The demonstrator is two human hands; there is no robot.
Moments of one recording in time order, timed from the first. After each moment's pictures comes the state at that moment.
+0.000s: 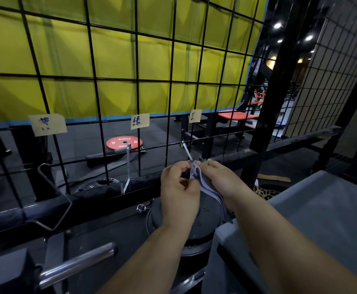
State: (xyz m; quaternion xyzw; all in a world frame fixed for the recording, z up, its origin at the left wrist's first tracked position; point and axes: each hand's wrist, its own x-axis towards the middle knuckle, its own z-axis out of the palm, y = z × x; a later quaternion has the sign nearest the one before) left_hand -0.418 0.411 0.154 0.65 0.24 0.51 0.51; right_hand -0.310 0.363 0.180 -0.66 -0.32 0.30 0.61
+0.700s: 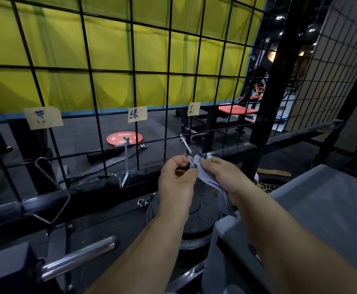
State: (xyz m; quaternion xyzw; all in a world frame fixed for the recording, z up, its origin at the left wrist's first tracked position) left_hand -0.416 0.414 0.156 0.56 0.24 0.47 0.64; right_hand -0.303 0.355 0.177 -0.71 -0.32 0.27 0.56
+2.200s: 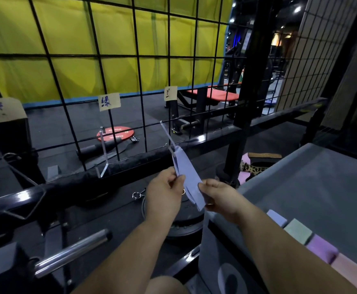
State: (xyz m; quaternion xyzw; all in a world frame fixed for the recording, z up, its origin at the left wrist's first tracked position) left_hand -0.423 0.405 0.110 0.75 0.29 0.38 0.46; right_hand -0.288 0.308 0.085 -0.67 -0.28 0.37 0.57
